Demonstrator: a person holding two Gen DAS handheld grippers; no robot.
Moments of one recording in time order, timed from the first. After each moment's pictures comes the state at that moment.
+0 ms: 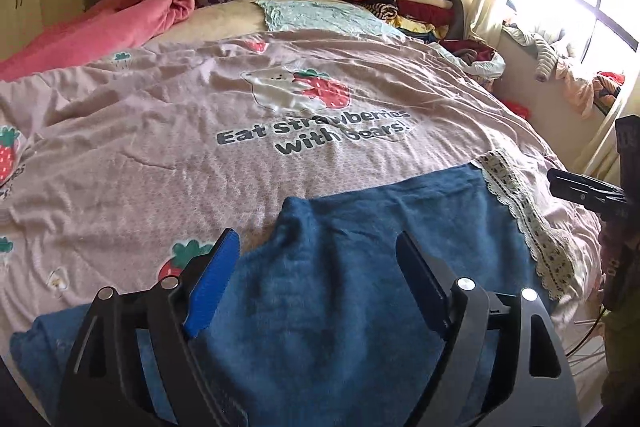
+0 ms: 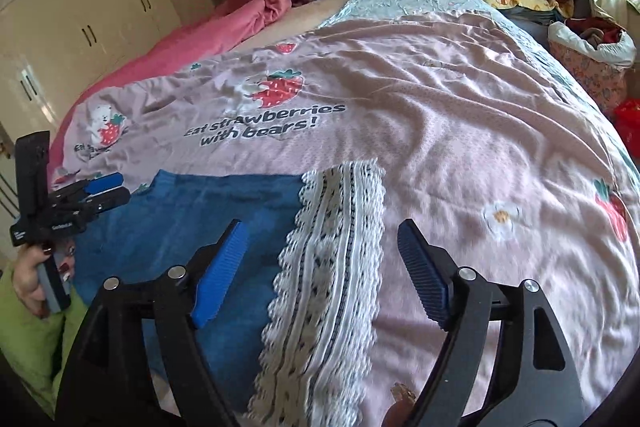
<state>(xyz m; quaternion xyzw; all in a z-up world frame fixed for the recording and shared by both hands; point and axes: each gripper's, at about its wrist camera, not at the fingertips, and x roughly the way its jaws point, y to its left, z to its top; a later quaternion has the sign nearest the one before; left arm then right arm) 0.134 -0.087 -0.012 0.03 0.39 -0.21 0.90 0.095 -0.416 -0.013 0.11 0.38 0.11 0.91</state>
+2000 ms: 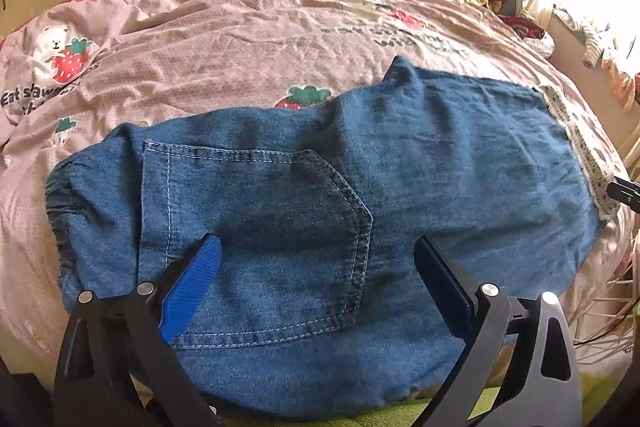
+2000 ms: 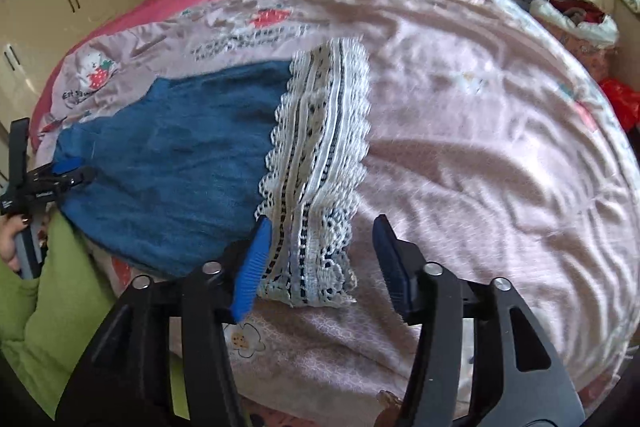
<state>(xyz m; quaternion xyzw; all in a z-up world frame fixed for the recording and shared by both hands) 0.067 -0.007 -0.058 0.03 0.46 -0.11 0.88 0.013 -0.409 -0.046 0.07 0.43 0.08 0.90</state>
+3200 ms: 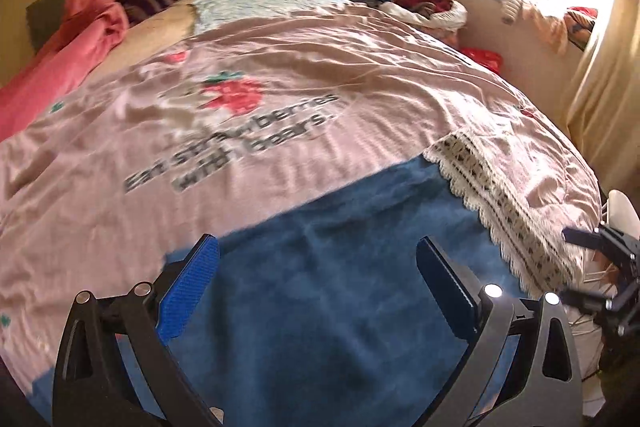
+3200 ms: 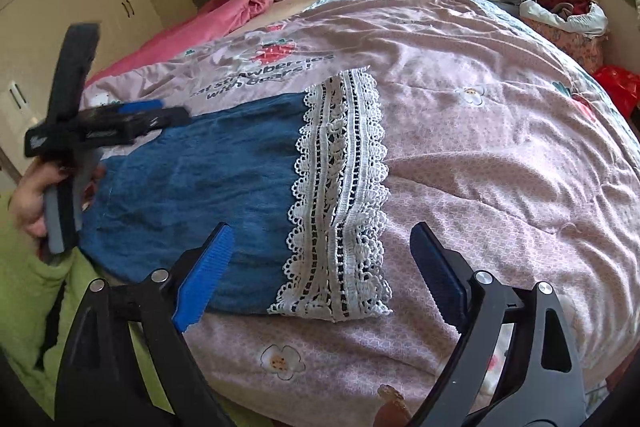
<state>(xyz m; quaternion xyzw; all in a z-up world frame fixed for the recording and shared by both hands) 0.151 -0.191 -0.016 0.12 0.41 -0.27 0.86 0.009 -0.397 -0.050 0.13 0.39 0.07 0.91</state>
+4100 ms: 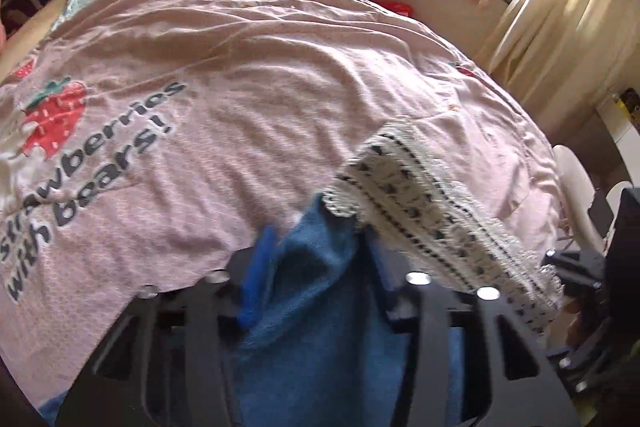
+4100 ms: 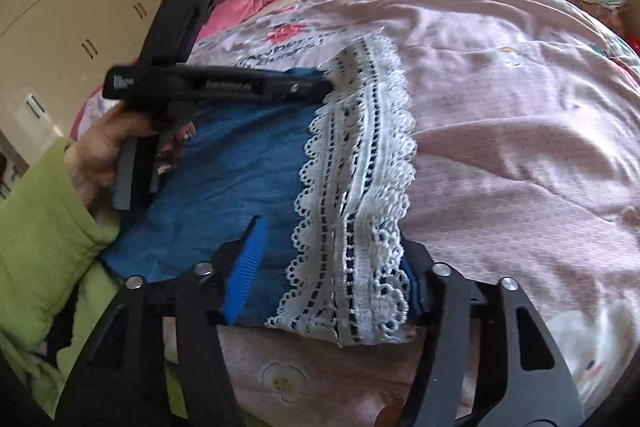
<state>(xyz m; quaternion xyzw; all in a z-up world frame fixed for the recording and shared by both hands) 0.197 -0.288 -0.071 0.13 0.47 -0.44 0.75 0.027 -0.394 -0.080 0.16 0.41 0.12 0.89</state>
